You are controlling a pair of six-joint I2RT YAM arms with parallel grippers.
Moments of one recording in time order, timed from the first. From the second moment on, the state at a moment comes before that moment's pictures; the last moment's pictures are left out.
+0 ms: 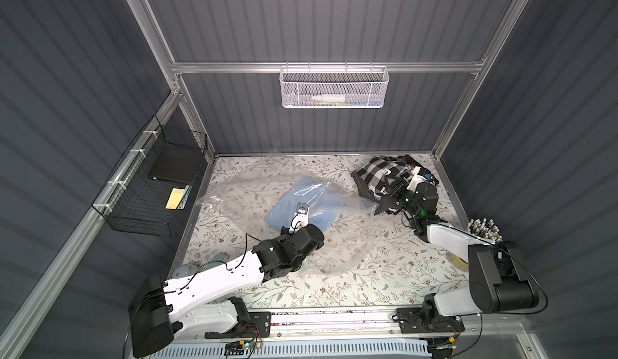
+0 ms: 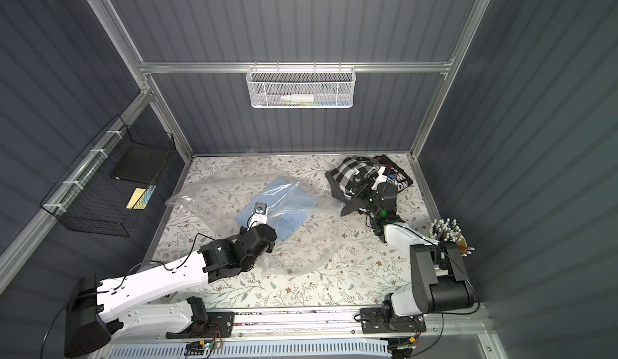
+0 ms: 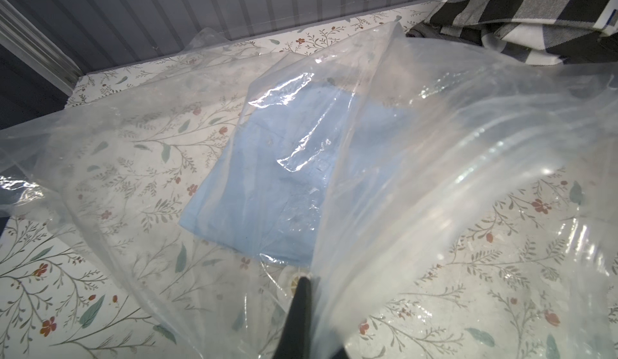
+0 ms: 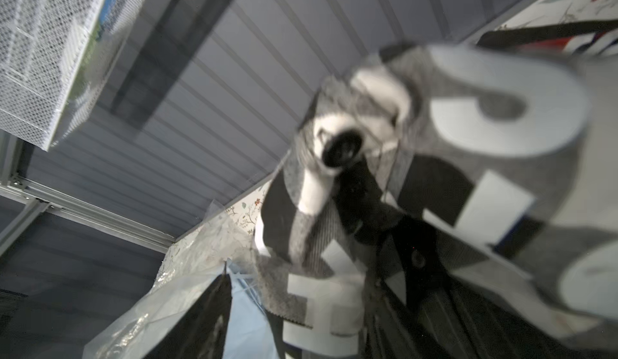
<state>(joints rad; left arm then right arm) -1.04 1.14 0.84 -0.50 -0.73 -0.53 0.16 1.46 0.64 0.58 -0.13 0.69</state>
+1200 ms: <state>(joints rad) -1.04 1.11 0.84 -0.56 -0.79 -0.53 0.25 1.56 0.67 0.76 -0.21 1.04</state>
